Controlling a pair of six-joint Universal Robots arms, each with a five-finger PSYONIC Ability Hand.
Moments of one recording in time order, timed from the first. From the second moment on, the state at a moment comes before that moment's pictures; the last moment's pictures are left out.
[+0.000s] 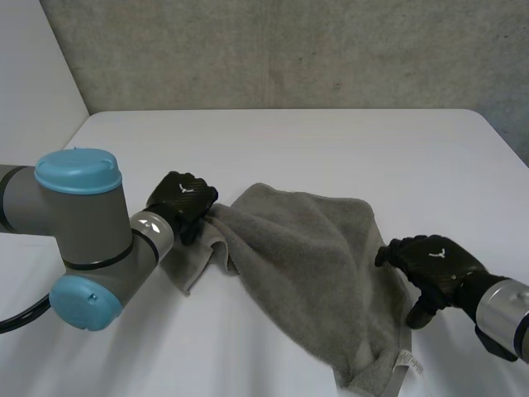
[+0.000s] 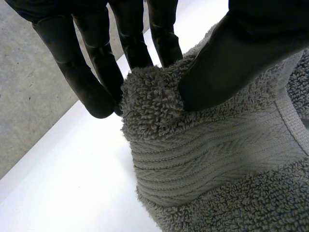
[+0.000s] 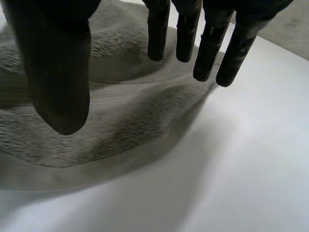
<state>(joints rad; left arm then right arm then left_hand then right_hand) 4.25 -2.11 -1.45 3.23 -1.50 3.63 1.64 -1.48 2.02 0.07 1.08 2.66 1.41 1.46 1.54 1.51 1.47 0.39 0.40 0.39 0.37 0.16</state>
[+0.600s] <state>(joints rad) 4.25 -2.11 -1.46 3.23 -1.50 3.63 1.69 -1.53 2.14 0.17 1.03 2.48 1.41 1.46 1.54 1.51 1.47 0.40 0.36 0.37 0.39 0.24</state>
